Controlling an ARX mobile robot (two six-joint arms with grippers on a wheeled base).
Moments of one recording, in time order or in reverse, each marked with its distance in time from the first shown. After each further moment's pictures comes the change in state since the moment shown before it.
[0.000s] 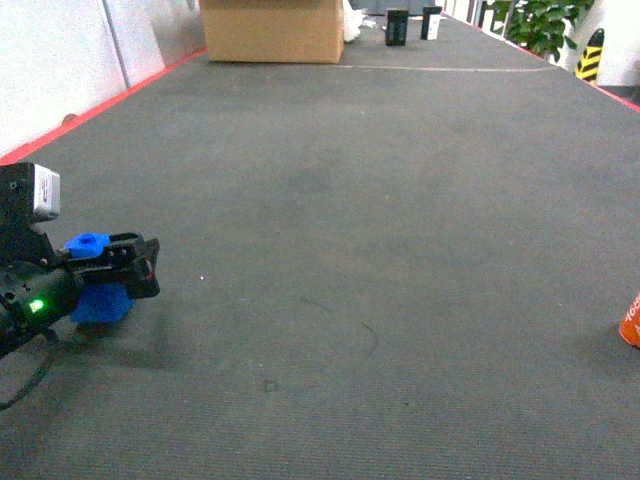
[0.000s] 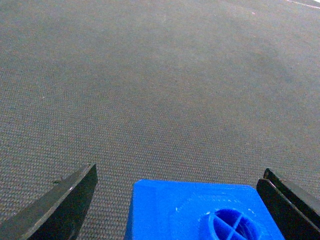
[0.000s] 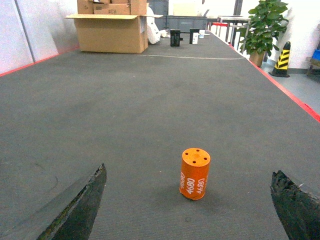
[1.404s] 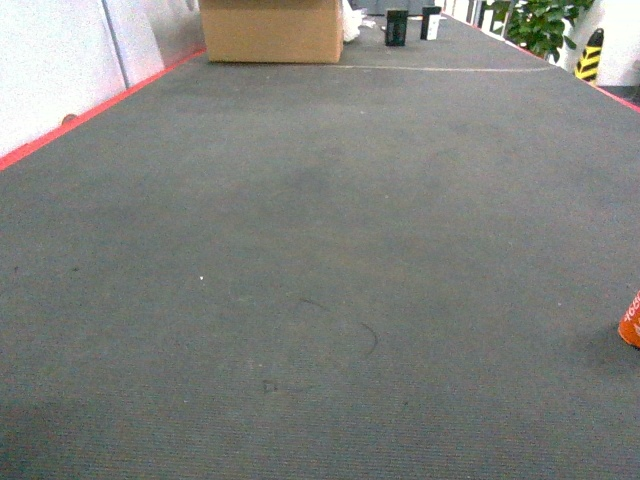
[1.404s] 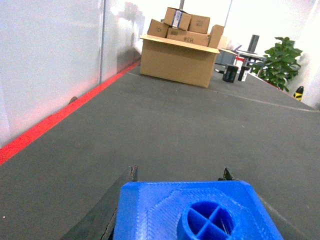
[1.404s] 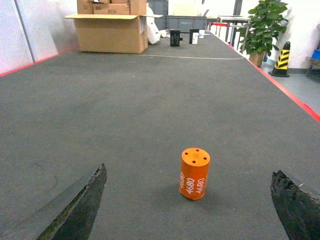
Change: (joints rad) left arm 0.076 -0.663 -0.292 -0.034 -0.050 0.002; right arm 0.000 0.000 0.000 0.000 0.000 0.000
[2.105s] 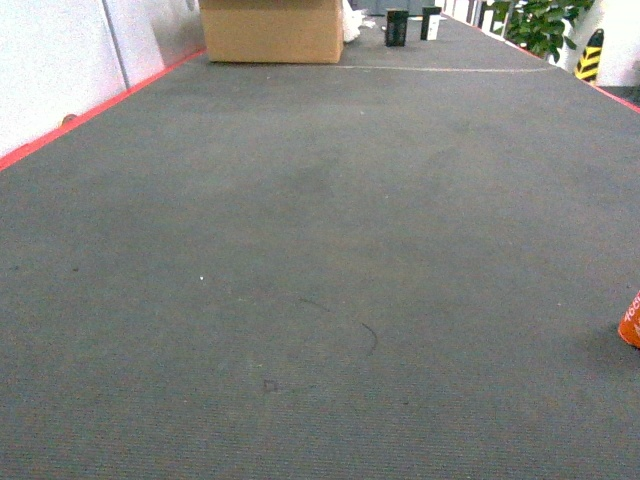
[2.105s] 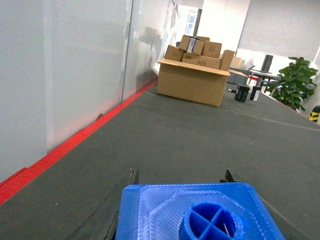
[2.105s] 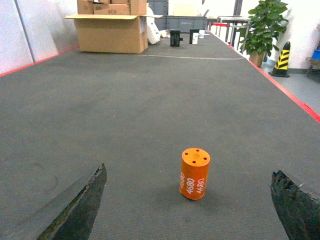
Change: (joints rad) left arm 0.028 -0.508 -0.235 -0.215 -0.055 0.000; right arm 0.000 0.000 0.000 0.000 0.000 0.000
